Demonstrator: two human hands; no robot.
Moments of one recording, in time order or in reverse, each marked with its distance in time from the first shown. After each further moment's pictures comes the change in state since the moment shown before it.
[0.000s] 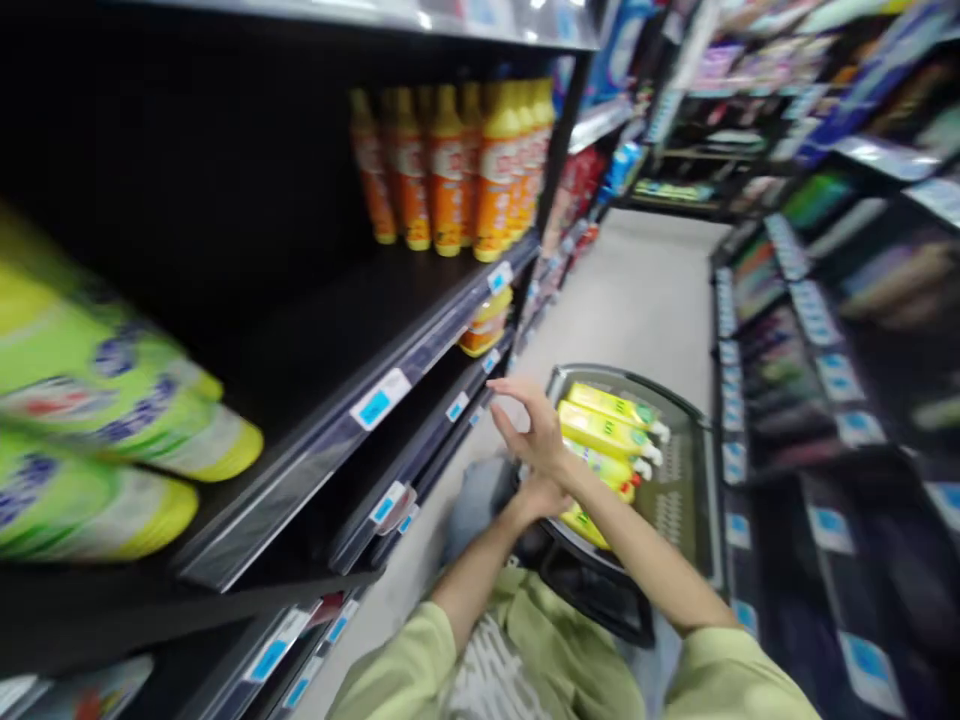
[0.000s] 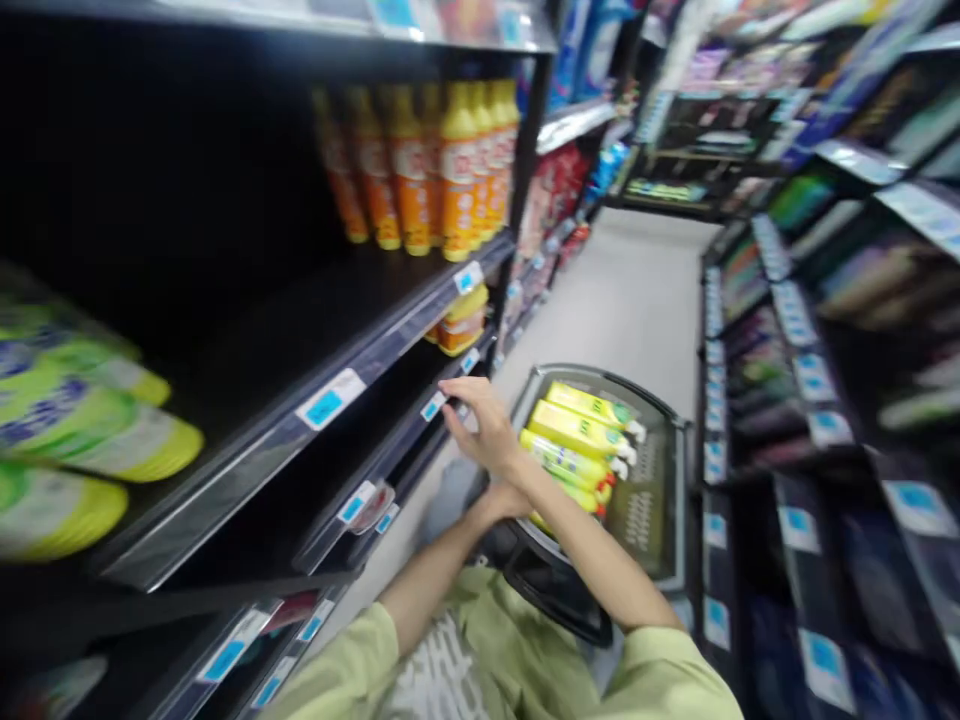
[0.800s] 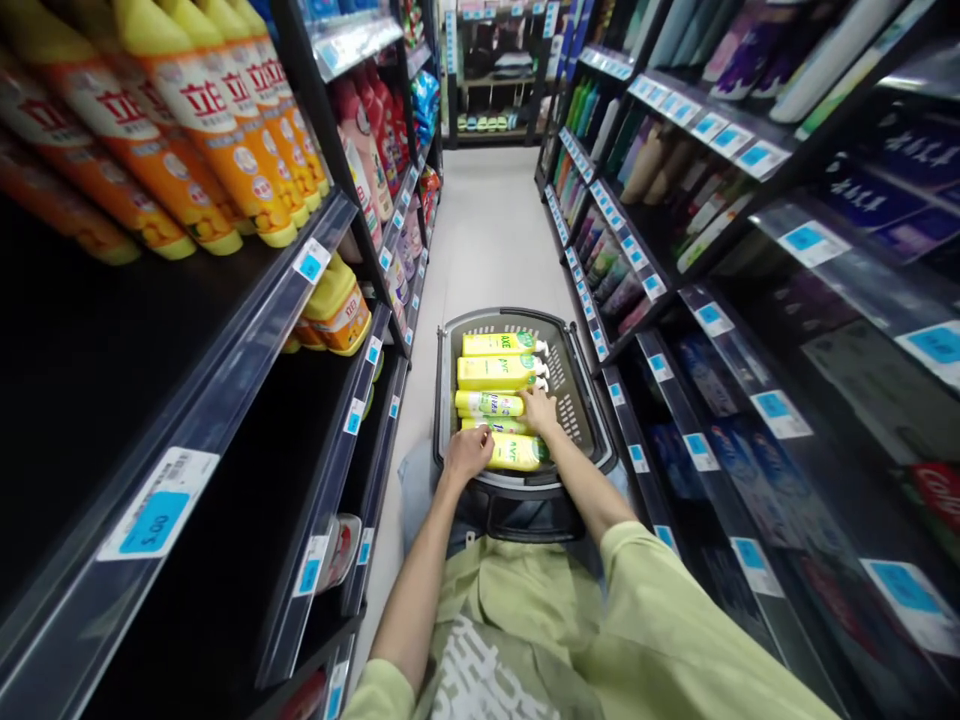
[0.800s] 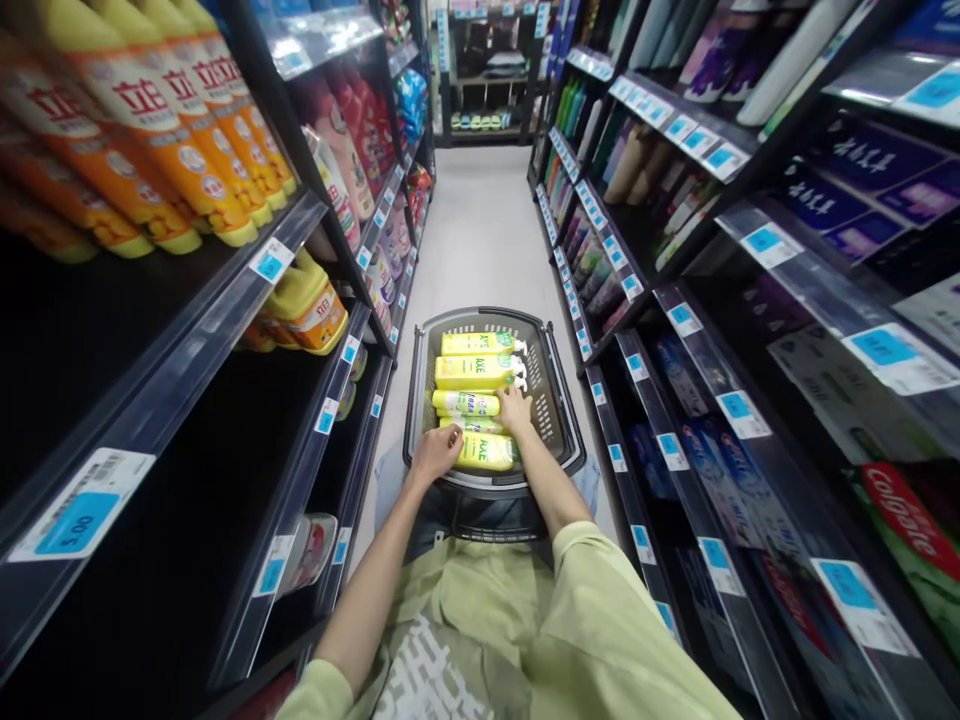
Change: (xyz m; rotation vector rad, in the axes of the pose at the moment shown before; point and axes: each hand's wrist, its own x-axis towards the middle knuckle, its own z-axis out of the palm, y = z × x) left_hand 0.038 -0.021 0.032 0.115 -0.014 0.098; right_hand -0.256 0.162 -0.150 -0.928 -0.541 1.343
